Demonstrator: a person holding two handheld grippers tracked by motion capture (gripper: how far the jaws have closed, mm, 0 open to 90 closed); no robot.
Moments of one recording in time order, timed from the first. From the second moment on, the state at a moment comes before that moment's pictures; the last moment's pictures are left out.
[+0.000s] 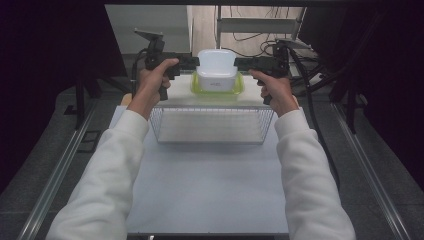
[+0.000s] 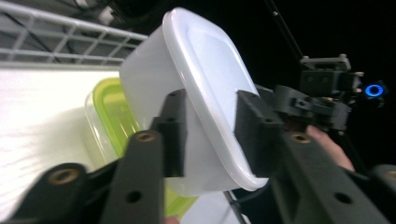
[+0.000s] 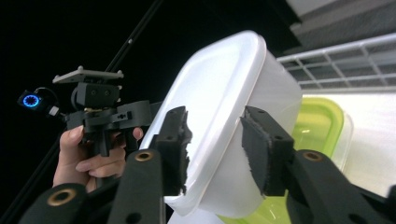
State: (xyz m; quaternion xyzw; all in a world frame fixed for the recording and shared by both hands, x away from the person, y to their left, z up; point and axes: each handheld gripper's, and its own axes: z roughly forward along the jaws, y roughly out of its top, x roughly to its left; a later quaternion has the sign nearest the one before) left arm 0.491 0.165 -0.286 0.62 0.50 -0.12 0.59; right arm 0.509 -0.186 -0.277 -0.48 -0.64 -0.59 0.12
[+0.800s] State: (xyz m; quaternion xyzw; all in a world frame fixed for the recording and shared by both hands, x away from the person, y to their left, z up) left arm 0.386 0.185 -0.297 0.72 0.42 0.00 0.56; right arm 0.420 -0.228 -0.274 -0.42 -0.71 -0.56 0.01
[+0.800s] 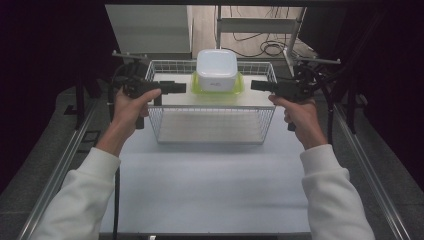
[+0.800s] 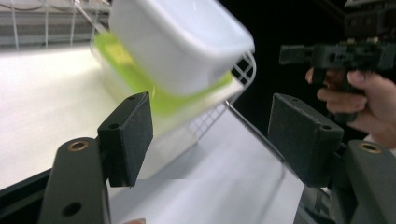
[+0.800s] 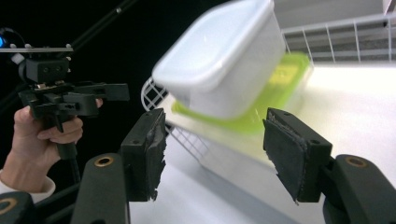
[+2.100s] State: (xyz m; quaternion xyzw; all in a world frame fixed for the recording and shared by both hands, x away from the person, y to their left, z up) left arm 0.280 0.199 -0.479 0.78 0.44 0.02 0.44; right arm 0.316 -0.257 -0.454 -0.40 -0.81 -0.42 0.00
